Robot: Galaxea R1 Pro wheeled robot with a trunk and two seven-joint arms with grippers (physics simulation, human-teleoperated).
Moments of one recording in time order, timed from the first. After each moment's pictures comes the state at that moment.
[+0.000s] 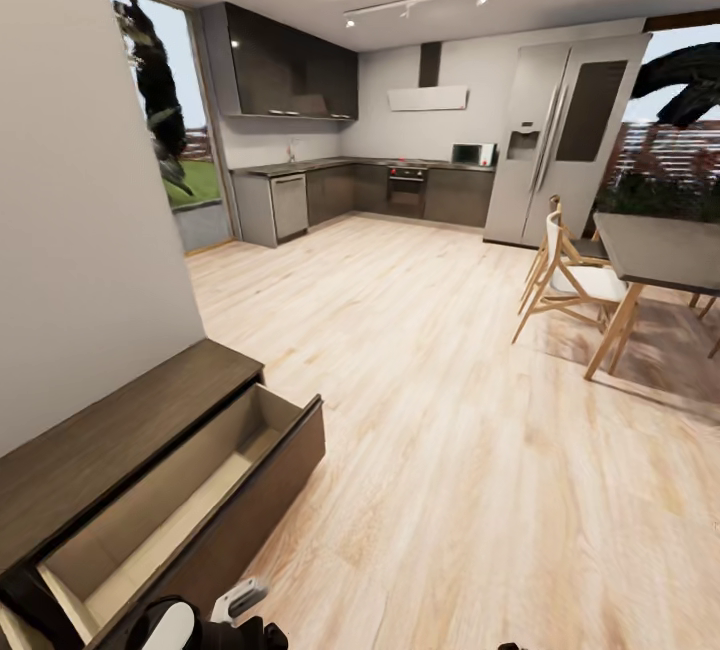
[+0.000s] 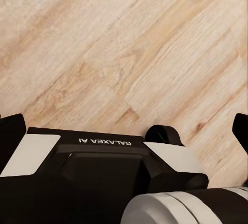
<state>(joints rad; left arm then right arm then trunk) -0.14 0.11 -0.18 -1.13 1.01 0.93 0.38 -0.21 -0.05 -0.28 -0.52 -0.77 0.32 -0.03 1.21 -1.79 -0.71</state>
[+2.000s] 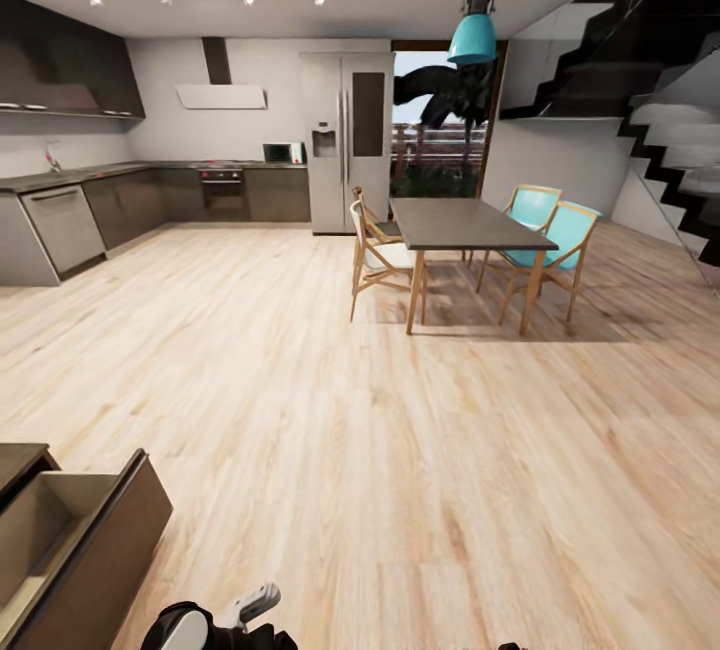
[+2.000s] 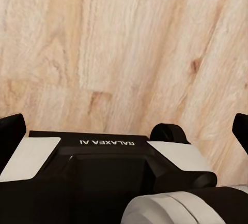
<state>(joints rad) -0.14 0.11 -0.27 -1.12 1.00 0.88 0.38 -0.21 -0.05 -0.28 -0.52 -0.77 0.32 -0.03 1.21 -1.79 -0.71</state>
